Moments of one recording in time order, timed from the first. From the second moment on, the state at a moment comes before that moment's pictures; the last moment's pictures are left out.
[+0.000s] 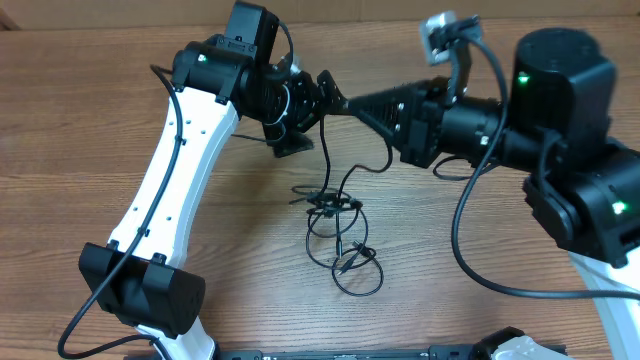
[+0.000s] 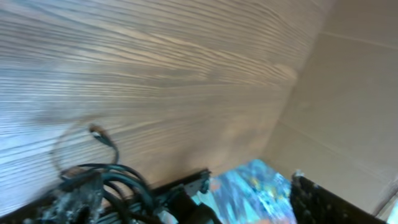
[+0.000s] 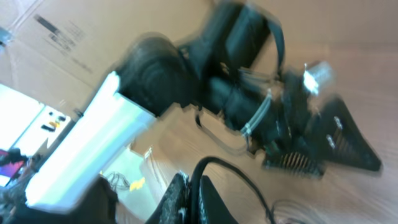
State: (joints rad) left arm -0.31 1.85 1.93 -1.27 0.68 -0.77; right arm 0.43 1.32 1.81 -0.84 -0.67 0.46
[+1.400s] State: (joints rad) left arm -0.29 1.84 1.87 -1.55 -0.09 -0.71; right arm 0.27 1.46 2.09 -0.48 -0.46 0.65
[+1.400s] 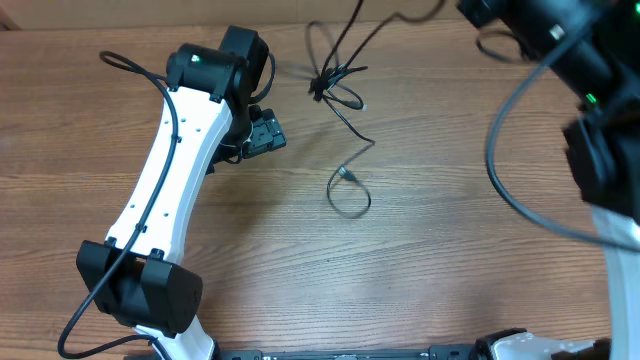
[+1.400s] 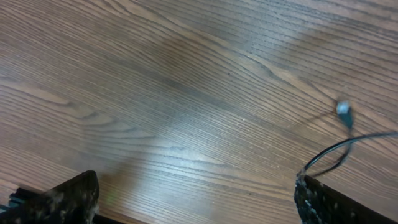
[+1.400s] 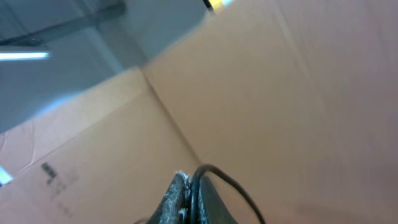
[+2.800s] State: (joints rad) left arm -0.29 1.84 1.85 -1.46 0.13 -0.58; right arm 0.26 1.55 2.14 -0.50 -0.64 0.87
